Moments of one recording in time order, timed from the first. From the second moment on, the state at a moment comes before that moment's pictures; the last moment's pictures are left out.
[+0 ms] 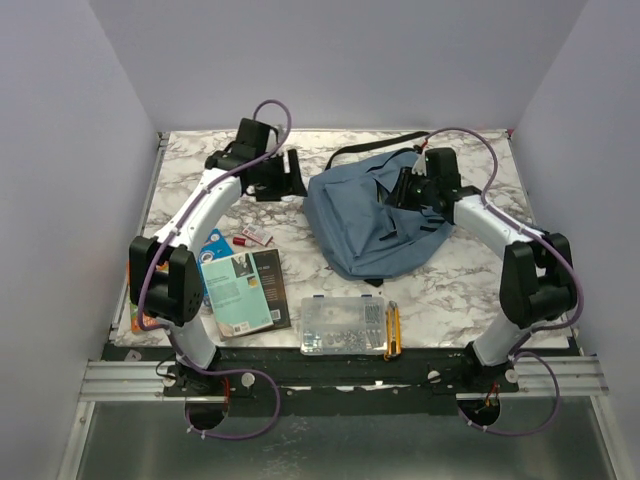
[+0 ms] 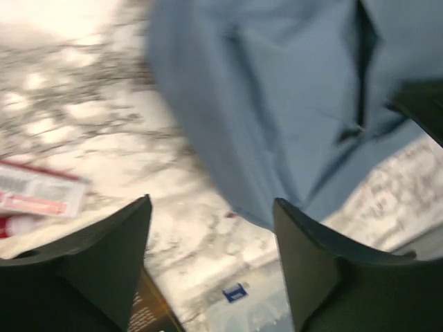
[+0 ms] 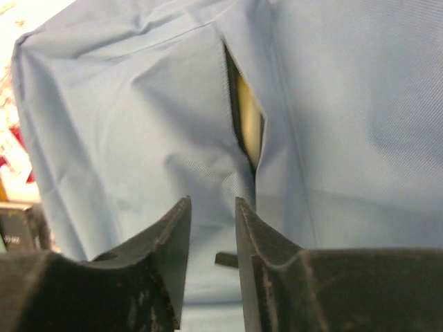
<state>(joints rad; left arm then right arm) -0.35 1.73 1.60 -0.71 0.32 -0.40 0.25 1.72 1.19 -0.18 -0.23 0.35</state>
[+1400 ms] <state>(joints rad) -0.09 1.70 1.40 -0.75 0.09 -0.98 0.51 1.52 1.06 -0.13 -0.26 0.38</state>
